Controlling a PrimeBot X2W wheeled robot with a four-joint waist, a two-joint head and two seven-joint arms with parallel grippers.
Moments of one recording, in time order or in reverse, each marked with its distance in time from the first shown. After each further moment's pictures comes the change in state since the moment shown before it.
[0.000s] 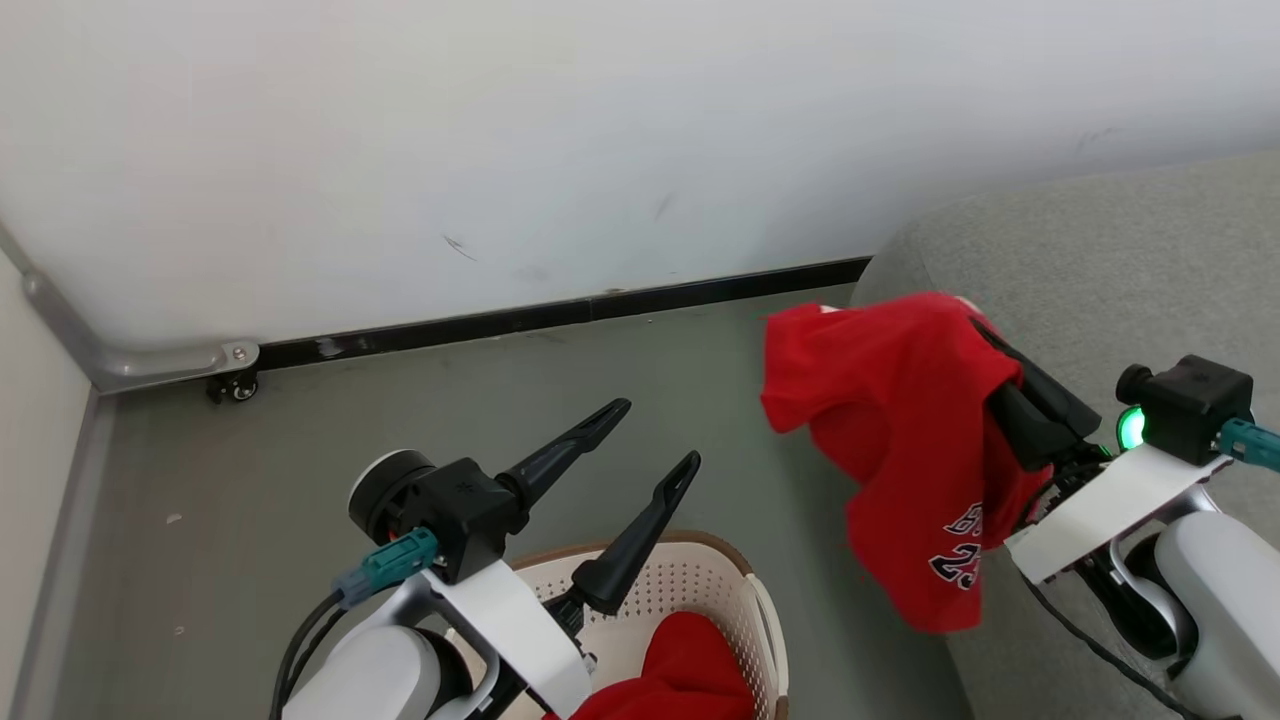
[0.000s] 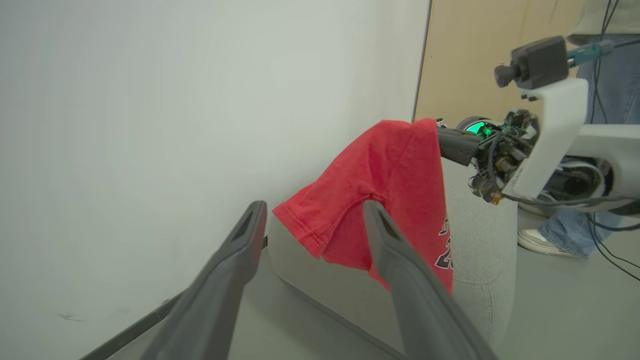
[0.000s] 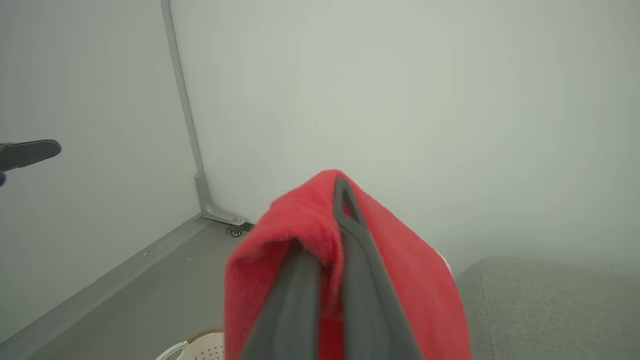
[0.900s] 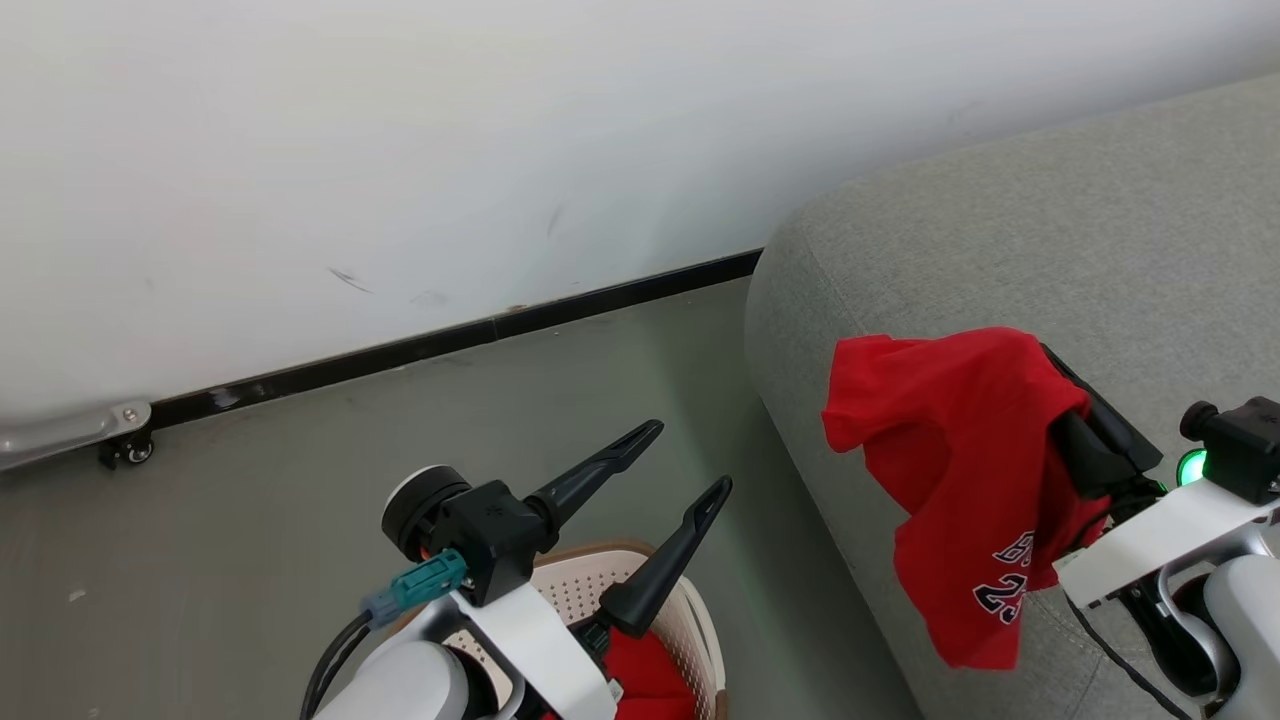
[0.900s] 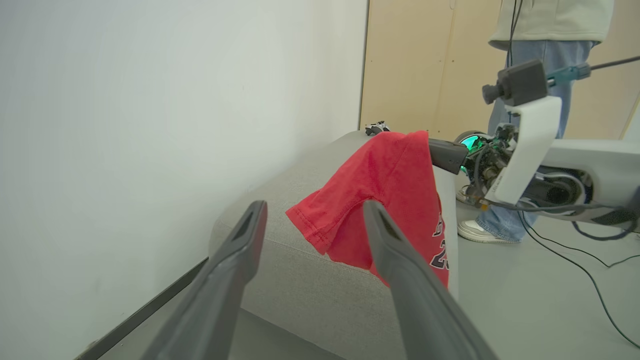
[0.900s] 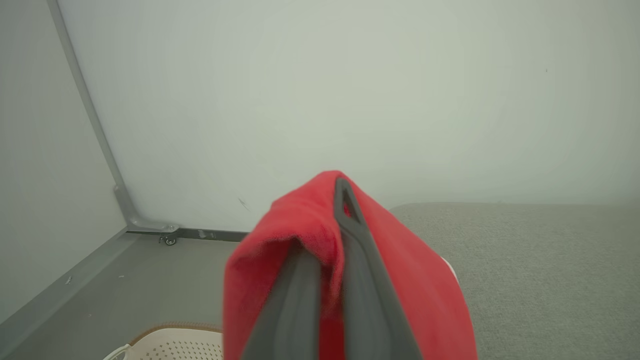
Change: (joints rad) left arm 0.001 -0.017 -0.052 0.013 -0.003 -0.004 -0.038; right arm 0.133 0.015 -0.159 -0.007 -0.047 0.000 0.002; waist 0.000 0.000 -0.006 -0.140
